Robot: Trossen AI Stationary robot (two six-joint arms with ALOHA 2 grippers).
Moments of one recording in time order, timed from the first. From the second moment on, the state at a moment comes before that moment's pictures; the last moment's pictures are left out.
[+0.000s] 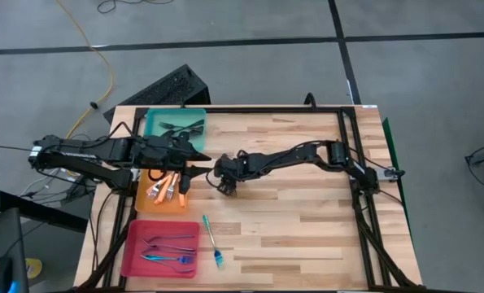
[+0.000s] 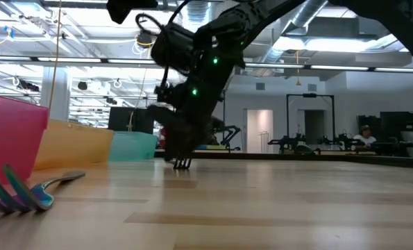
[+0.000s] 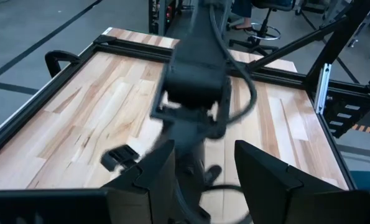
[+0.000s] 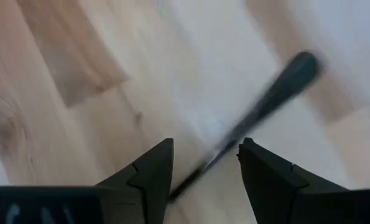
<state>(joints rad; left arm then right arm) -0.06 0.99 0.97 -0.39 -0.15 -0.22 -0.02 2.26 1.70 -0.50 0.26 0.41</state>
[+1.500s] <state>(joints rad) -0.09 0.87 0.82 -0.01 -0.23 -0.12 -0.04 1.62 1.02 0.01 0.41 0.34</state>
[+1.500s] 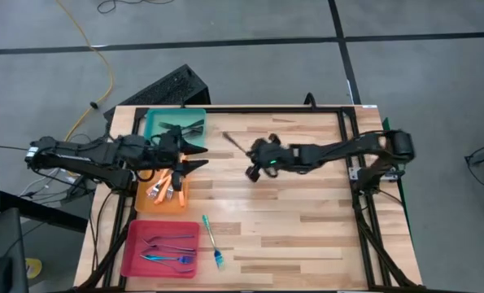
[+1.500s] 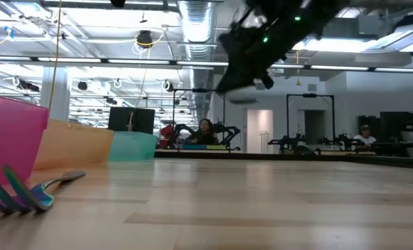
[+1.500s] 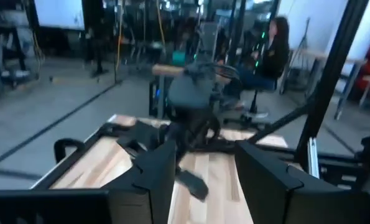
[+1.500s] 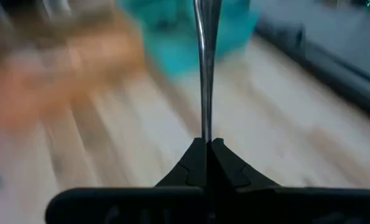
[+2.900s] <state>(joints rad) -0.05 1.25 0.52 0.94 -0.18 -0.14 0.10 1.61 1.00 0.62 0.24 -0.03</state>
